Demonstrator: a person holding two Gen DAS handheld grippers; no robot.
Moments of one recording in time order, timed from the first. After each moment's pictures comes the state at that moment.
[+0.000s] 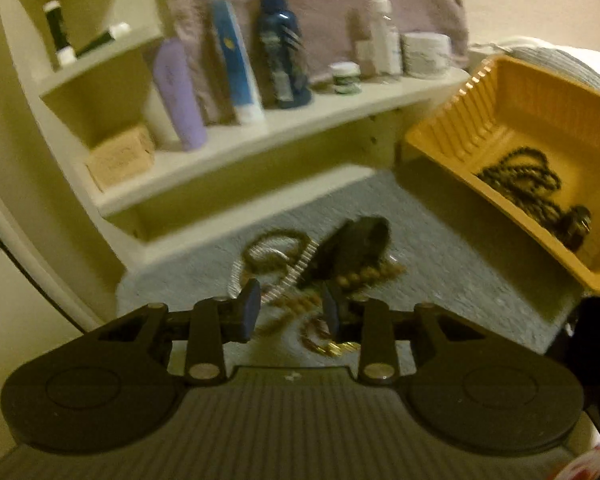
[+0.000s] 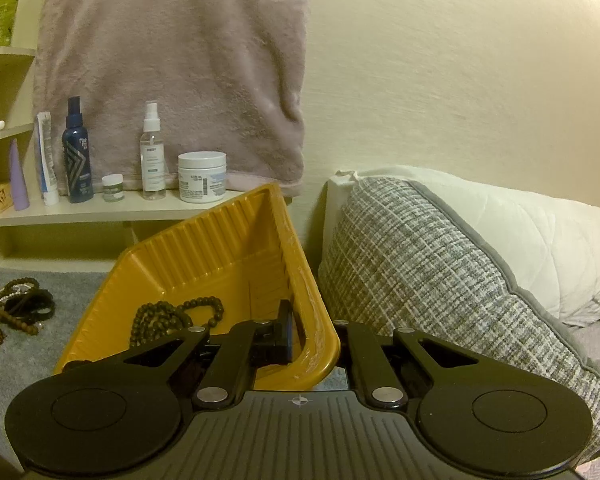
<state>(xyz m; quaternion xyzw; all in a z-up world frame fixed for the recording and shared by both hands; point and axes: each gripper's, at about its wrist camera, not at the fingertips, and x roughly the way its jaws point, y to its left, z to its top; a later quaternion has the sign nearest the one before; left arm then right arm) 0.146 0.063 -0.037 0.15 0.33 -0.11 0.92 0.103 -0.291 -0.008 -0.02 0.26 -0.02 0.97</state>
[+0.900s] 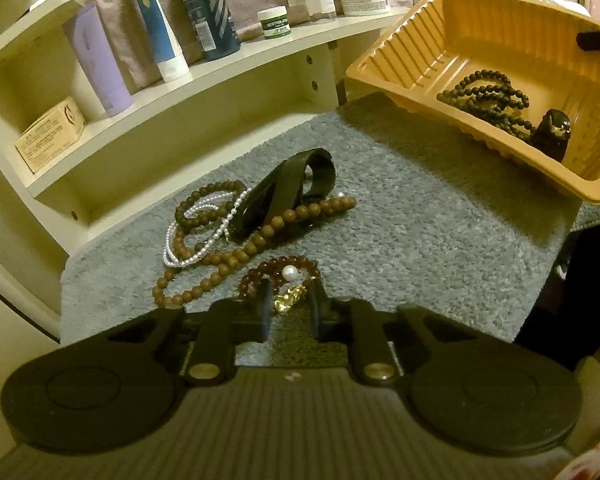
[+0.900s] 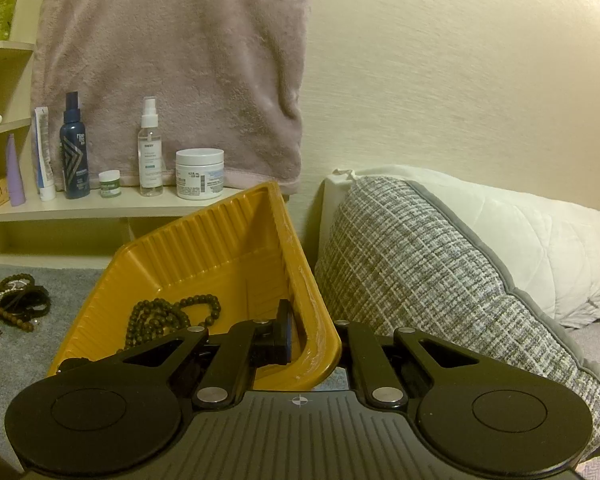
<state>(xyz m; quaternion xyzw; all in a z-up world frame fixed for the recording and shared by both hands) 0.143 0.044 -0.079 0.19 0.36 -0.16 0.90 0.104 -0.289 -0.008 -0.02 0.26 -0.03 0.96</state>
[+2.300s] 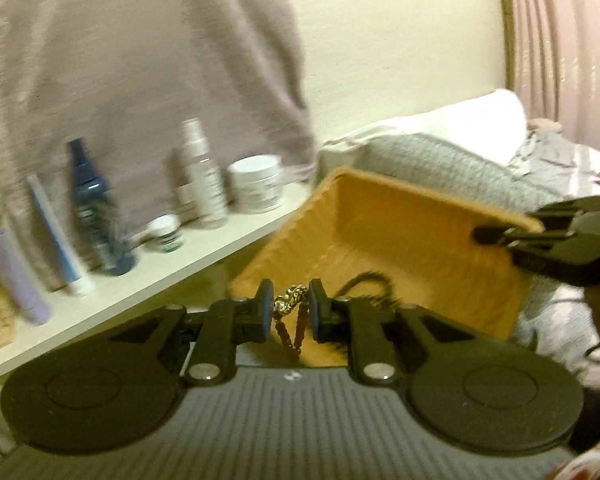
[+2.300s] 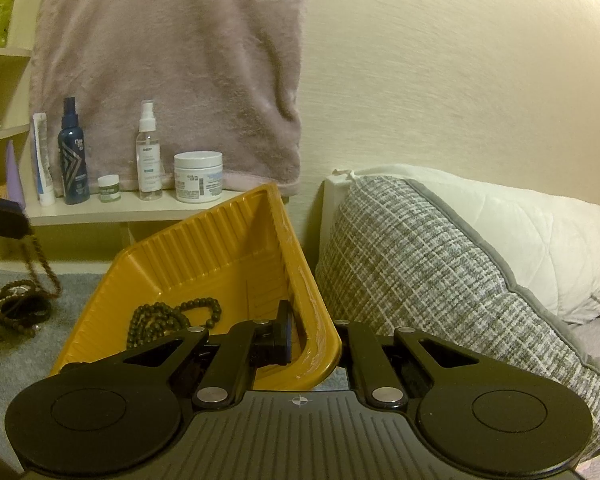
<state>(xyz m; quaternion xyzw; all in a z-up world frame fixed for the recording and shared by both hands) 0.149 -0.062 0.031 0.13 0.23 -0.29 0.92 0.104 -0.290 -0.010 -0.01 0.26 -0.03 0.97</state>
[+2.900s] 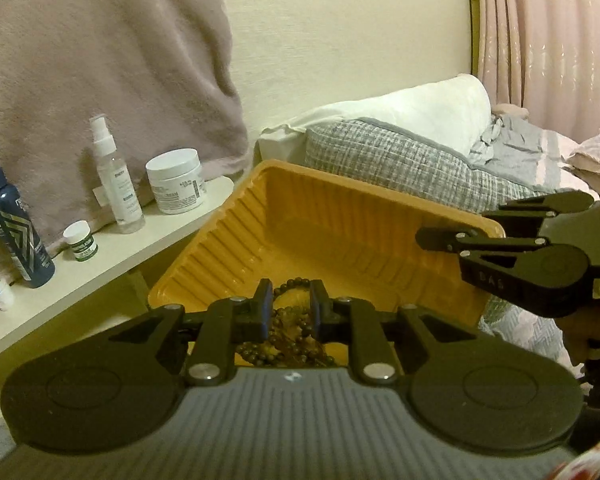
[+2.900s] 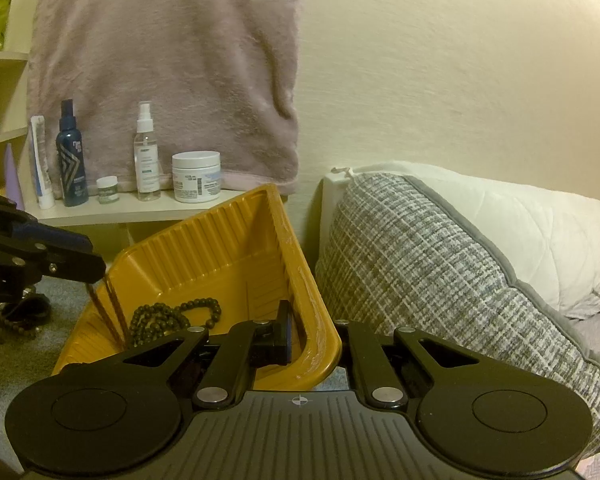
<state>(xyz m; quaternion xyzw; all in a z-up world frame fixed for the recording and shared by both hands) 0.151 -0.116 0.015 0.14 0.26 -0.34 0.89 0.104 -0.290 -0.010 -0.01 0.26 -0.03 0.97</state>
